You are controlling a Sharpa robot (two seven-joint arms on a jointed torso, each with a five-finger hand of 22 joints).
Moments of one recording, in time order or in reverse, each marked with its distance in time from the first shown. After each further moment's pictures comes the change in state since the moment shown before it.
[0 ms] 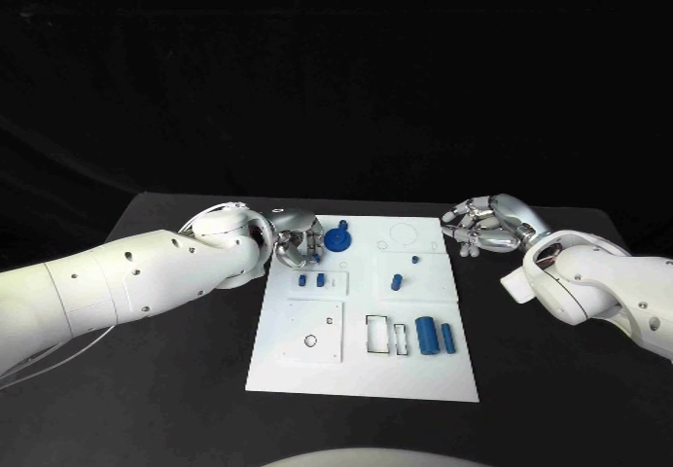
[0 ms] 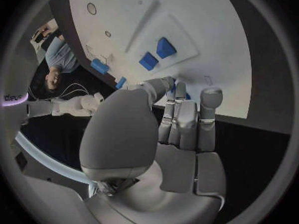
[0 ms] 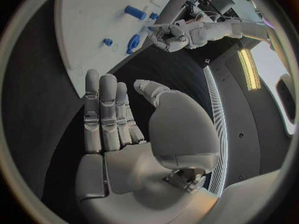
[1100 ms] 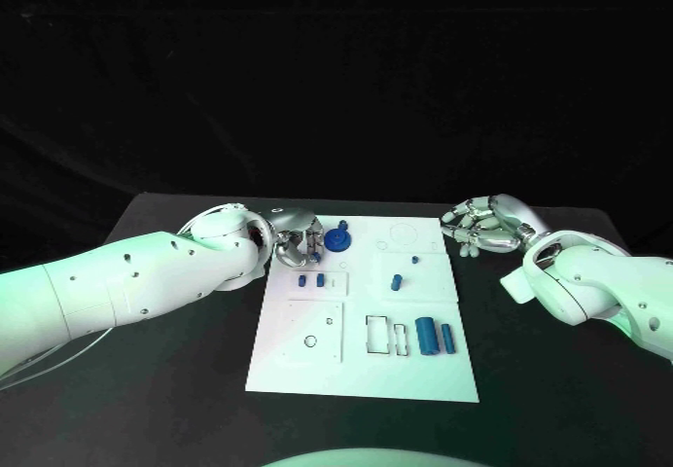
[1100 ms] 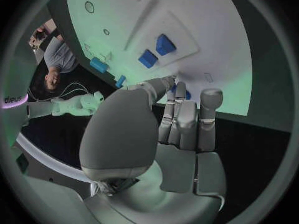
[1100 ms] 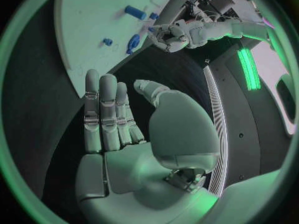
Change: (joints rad) left arm -0.003 -0.006 -0.001 0.009 -0.004 -0.035 -0.001; left_hand 0.000 0.000 -0.003 -0.003 -0.003 0.007 0.001 -0.006 0.000 0.007 0.000 -0.001 0.001 0.000 0.000 0.000 -0.003 0.000 0.003 -0.003 0.008 0.012; right arm 0.000 0.000 0.000 0.000 0.000 0.000 0.000; right_hand 0.000 0.000 0.000 0.000 0.000 0.000 0.000 0.000 0.000 0.001 0.001 0.000 0.000 0.000 0.000 0.000 0.000 0.000 0.000 0.000 0.000 0.000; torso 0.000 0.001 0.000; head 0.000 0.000
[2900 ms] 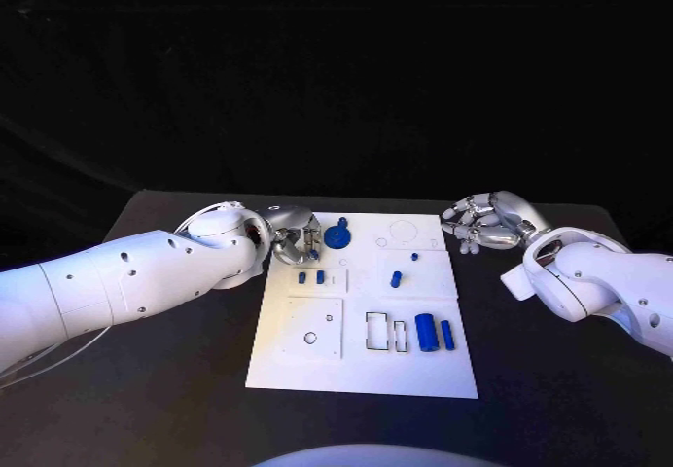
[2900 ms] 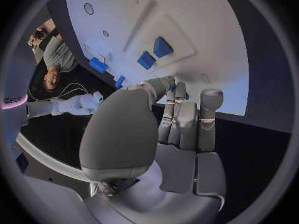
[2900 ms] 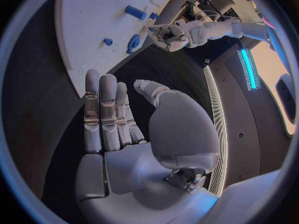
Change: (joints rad) left arm -0.007 -0.006 0.004 -0.001 0.001 -0.004 0.000; left_hand -0.002 0.002 0.003 -0.003 -0.002 0.005 0.000 0.000 0.001 0.000 0.000 0.000 0.002 0.000 0.000 0.000 -0.006 0.000 0.001 -0.001 0.004 0.001; right arm 0.000 -0.002 0.000 0.000 0.000 0.000 0.000; right_hand 0.000 0.000 0.000 0.000 0.000 0.000 0.000 0.000 -0.002 -0.003 -0.003 0.000 -0.003 0.000 0.000 0.000 0.003 0.000 0.000 0.000 0.000 -0.002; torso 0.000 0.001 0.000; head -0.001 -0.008
